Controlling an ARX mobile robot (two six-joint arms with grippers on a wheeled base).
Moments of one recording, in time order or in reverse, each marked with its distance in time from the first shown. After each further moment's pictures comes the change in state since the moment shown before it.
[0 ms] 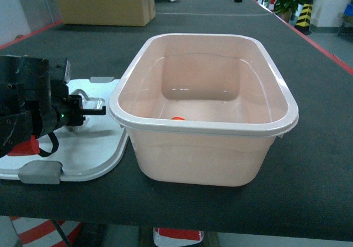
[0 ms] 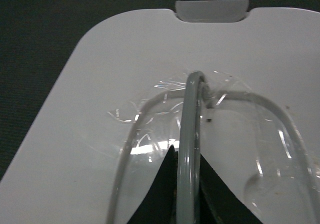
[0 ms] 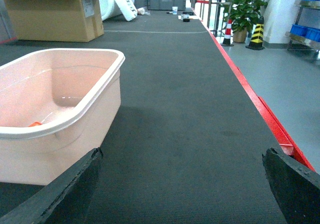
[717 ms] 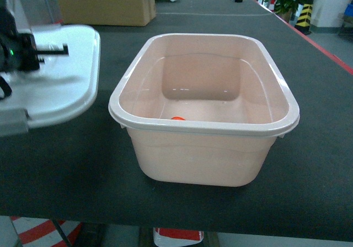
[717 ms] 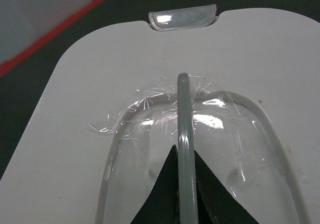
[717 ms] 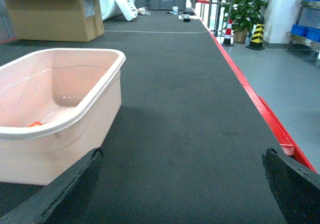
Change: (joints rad) left arm 0.031 -0.348 -0.058 -0.144 -0.130 -0.003; right arm 0.000 0.000 0.000 0.000 0.000 0.000
